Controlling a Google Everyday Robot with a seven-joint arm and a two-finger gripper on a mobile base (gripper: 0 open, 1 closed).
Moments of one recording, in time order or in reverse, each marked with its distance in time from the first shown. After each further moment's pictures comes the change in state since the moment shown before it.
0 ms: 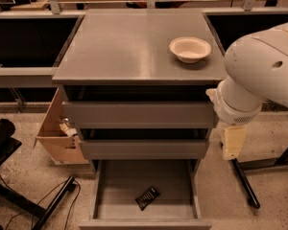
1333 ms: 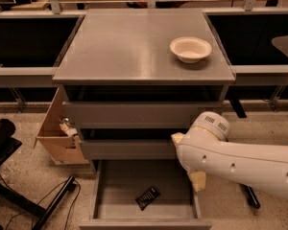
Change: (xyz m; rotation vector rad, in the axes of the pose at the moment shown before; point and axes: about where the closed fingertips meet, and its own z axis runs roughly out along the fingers) arm -0.057 0.052 0.185 0.050 0.035 -0.268
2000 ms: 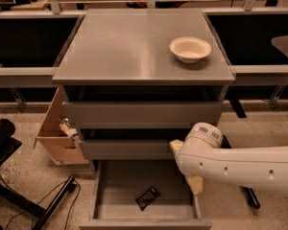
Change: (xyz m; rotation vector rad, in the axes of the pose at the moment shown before) arm -0.007 0.008 0.057 -0.006 -0.019 -0.031
